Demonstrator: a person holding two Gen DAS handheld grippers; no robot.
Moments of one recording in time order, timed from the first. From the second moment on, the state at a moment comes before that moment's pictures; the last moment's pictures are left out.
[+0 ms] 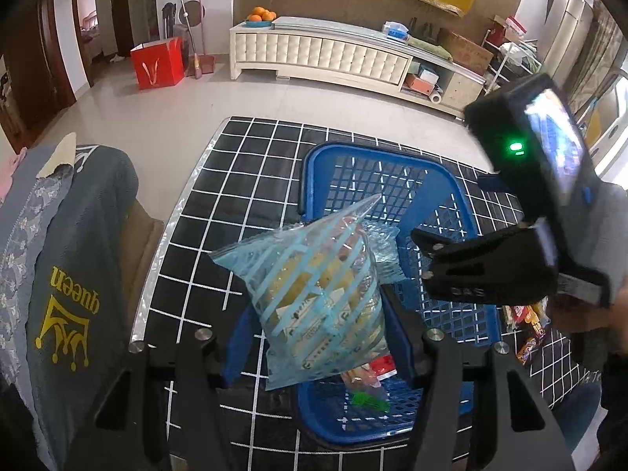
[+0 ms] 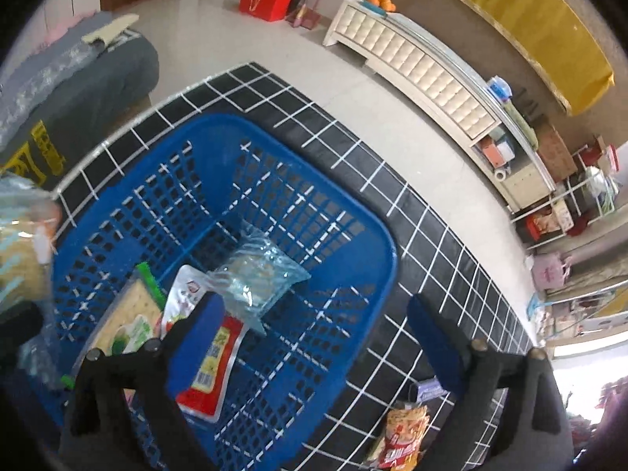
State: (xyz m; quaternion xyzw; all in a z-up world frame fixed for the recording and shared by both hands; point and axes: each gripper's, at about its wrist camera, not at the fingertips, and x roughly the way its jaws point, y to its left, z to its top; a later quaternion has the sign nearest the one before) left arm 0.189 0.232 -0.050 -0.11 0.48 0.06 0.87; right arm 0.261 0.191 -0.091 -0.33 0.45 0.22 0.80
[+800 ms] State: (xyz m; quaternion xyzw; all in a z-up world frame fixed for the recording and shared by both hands) left arm 0.255 0.171 -0.055 -0.01 0.52 0.00 0.85; right arm 0.249 0.068 -0.052 -0.15 0.46 0.24 0.84
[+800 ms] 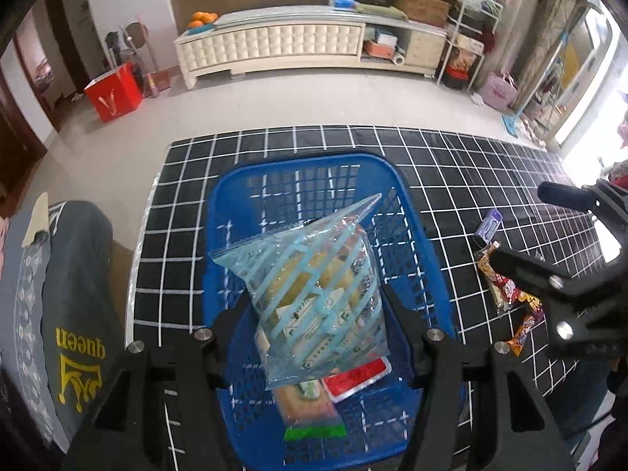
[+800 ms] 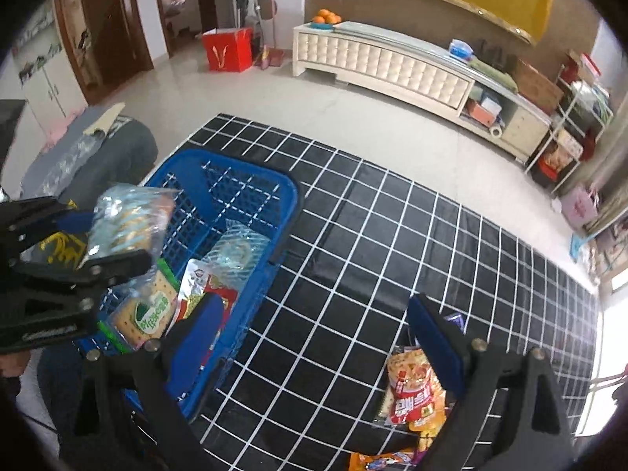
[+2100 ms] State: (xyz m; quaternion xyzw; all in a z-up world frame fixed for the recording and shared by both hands) left arm 0.258 0.106 -0.028 0.07 0.48 -0.02 0.87; right arm 0.229 -0.036 -0.030 -0.09 0.43 0.23 0.87
